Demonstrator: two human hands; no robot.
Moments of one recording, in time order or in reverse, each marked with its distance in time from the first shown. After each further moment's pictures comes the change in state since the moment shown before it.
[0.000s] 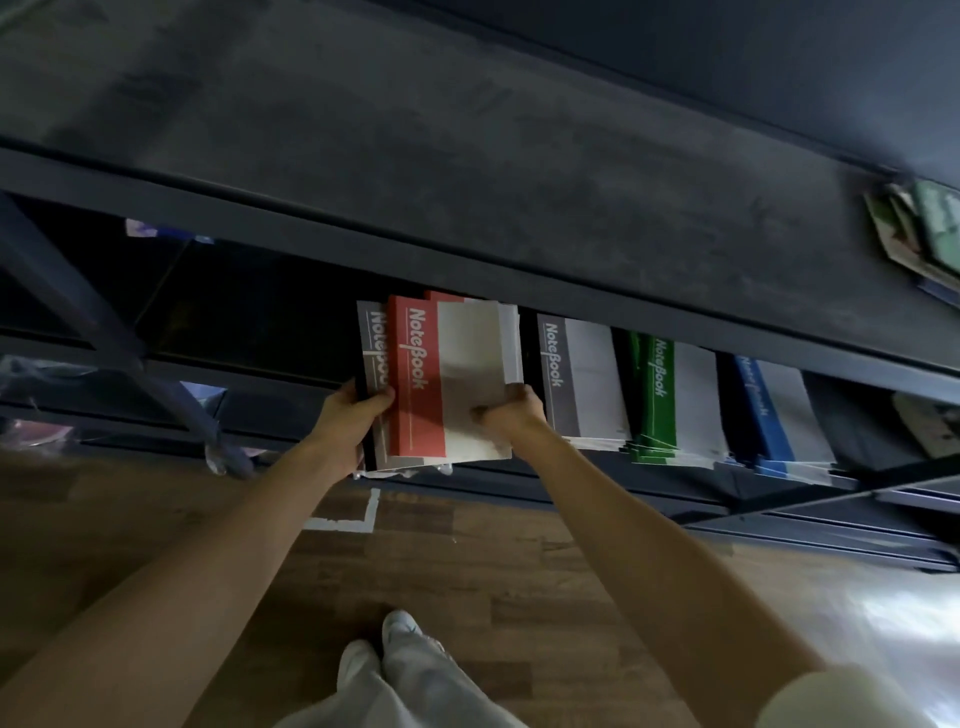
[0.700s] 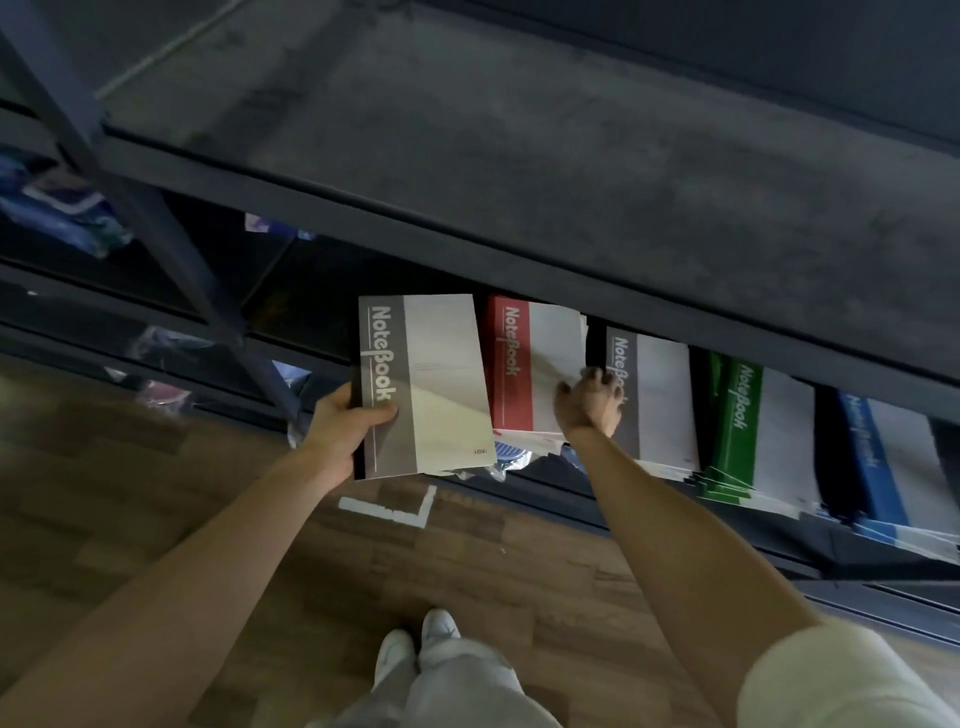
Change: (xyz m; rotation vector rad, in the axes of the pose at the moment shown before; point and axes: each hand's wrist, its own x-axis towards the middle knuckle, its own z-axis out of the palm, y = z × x) left_hand -0.024 -0.003 -0.047 0.031 0.195 0.096; right_hand 0.031 -0.003 -0.002 -0.525 0.361 -0.260
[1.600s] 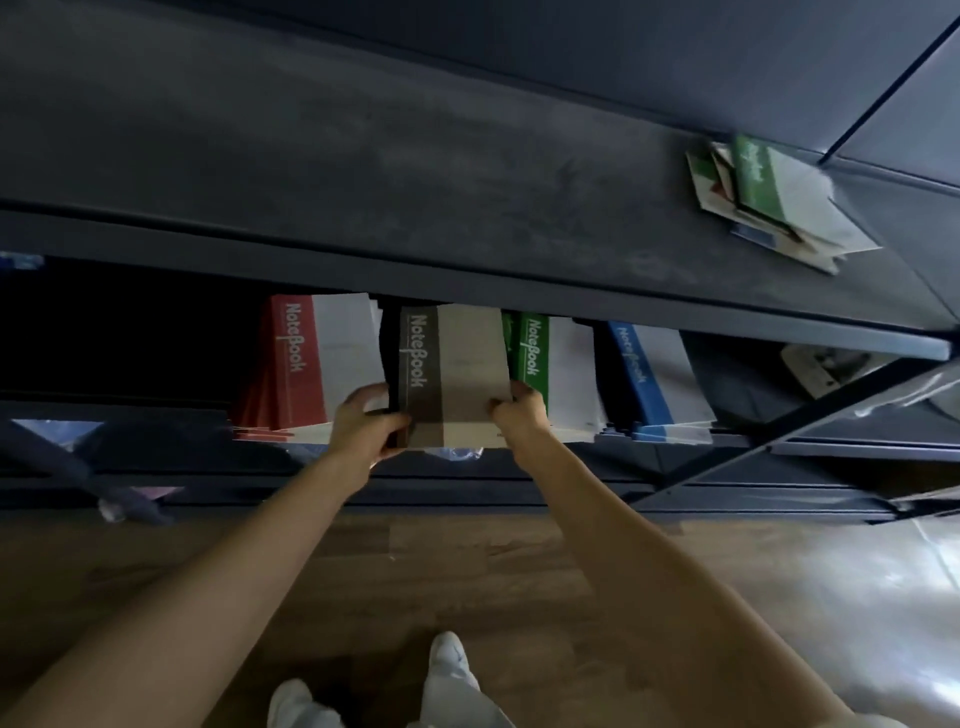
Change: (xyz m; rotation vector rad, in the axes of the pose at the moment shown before) left_hand -0.046 -0.059 0.222 0.125 -0.277 0.035; right_hand -0.021 0.146 -0.115 0.700 -0.141 0.220
